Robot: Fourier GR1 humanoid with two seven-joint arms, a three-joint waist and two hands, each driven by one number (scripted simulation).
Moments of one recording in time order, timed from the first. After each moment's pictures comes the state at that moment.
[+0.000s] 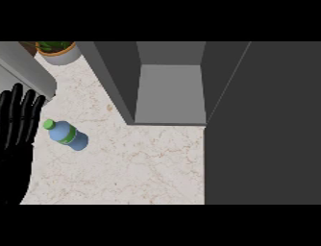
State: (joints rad) left arm 0.05 0.06 -0.04 -2.10 -0.01 0.01 0.00; right arm 0.00 -0.08 0.01 -2.10 0.01 -0.01 0.01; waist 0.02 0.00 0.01
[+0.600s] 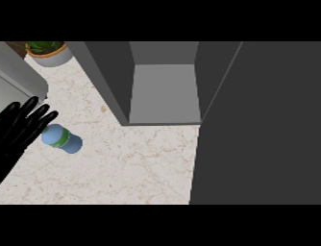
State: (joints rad) left arm 0.02 0.37 0.08 -1.91 0.62 -0.56 0.02; right arm 0.09 -0.08 0.14 -2.19 -0.03 0.08 0.05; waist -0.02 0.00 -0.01
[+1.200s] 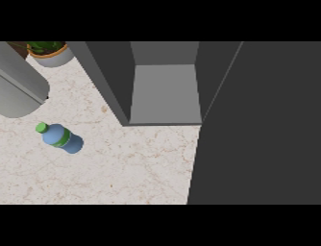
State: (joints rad) left arm -0.07 0.78 0.25 -1.46 1.17 -0.97 0.14; right arm 0.19 -0.06 0.32 -2.43 0.04 0.05 0.25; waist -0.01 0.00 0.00
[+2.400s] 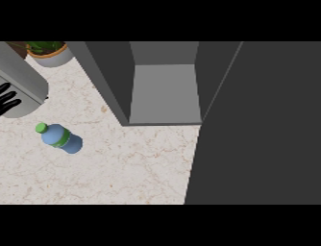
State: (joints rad) left arm -0.29 0.59 0.35 -1.11 0.64 -1.10 0.10; right arm 0.15 -0.06 0.51 -2.47 0.10 -0.09 0.36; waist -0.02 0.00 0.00
